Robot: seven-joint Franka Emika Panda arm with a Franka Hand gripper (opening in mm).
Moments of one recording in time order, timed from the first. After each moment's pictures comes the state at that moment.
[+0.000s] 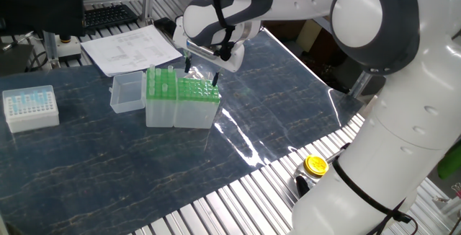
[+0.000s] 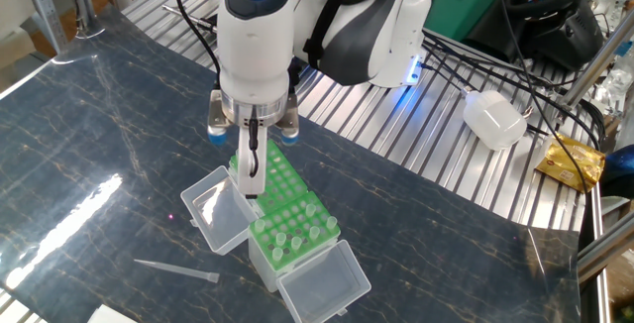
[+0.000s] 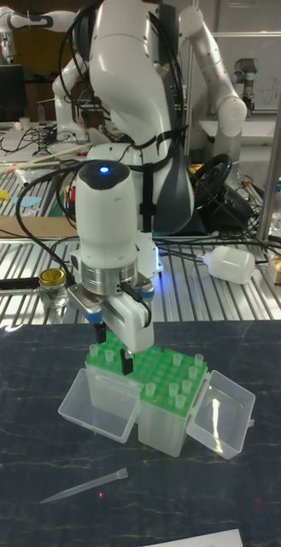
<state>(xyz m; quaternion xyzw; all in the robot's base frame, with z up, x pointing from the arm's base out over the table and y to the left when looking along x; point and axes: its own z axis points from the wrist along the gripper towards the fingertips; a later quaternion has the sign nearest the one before) 0.545 -0.032 0.208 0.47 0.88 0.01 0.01</state>
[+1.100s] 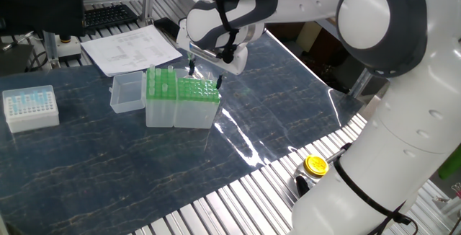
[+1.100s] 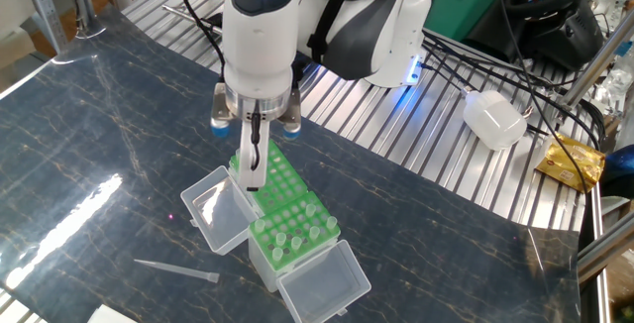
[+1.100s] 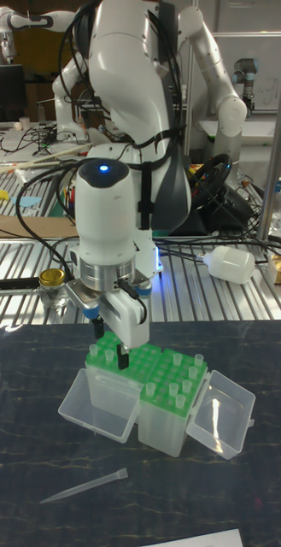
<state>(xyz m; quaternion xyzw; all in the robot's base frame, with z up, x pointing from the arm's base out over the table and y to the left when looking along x) 0.532 -0.038 0.208 0.48 0.88 0.00 0.01</state>
